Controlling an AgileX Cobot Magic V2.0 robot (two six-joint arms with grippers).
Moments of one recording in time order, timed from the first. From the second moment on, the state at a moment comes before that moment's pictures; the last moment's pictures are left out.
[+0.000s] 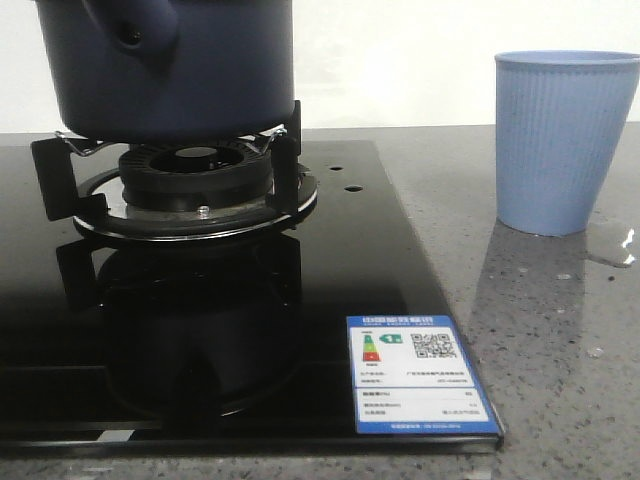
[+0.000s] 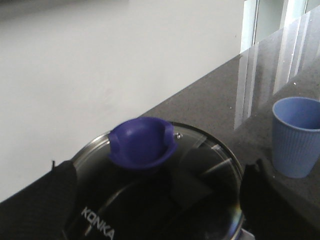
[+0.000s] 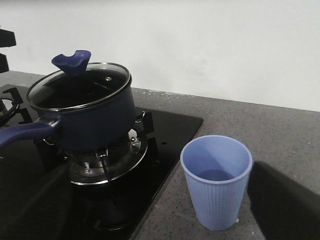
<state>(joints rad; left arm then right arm) -0.12 1.06 -0.94 -1.31 0.66 1.50 0.07 0.40 -0.67 0.64 0.59 -0.52</state>
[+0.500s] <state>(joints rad) -0.12 1.30 -1.04 -1.50 0.76 1.69 0.07 0.40 -0.67 0.67 0.59 -0.52</state>
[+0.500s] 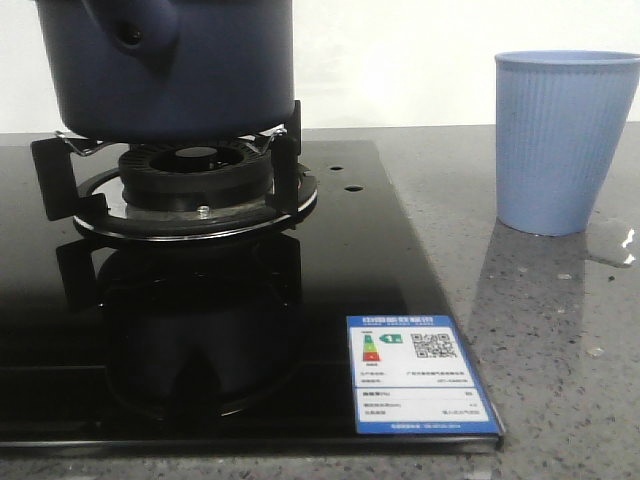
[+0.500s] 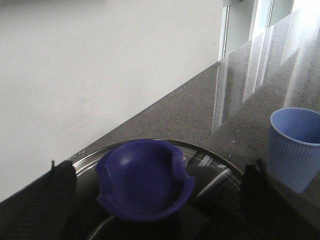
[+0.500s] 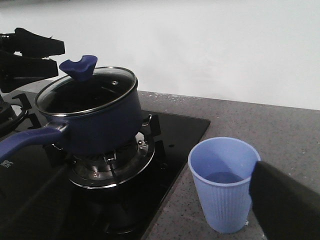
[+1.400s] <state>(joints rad) -0.17 1.45 -1.09 -1.54 0.76 1.75 0.07 0.40 -0.67 0.68 0.58 -0.52</state>
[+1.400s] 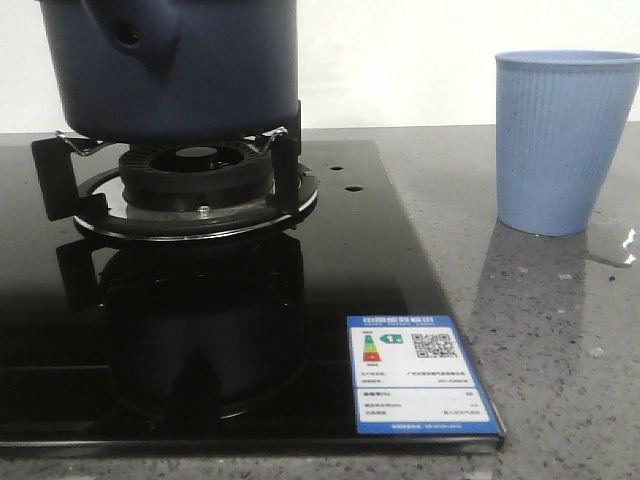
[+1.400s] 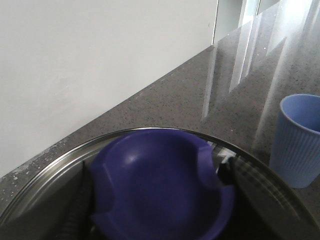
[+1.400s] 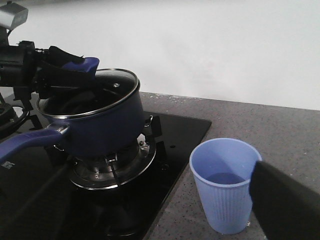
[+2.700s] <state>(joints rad) -0.17 1.06 -1.17 -1.57 0.80 1.75 0.41 0.80 -0.36 0.49 -0.26 -0.52</state>
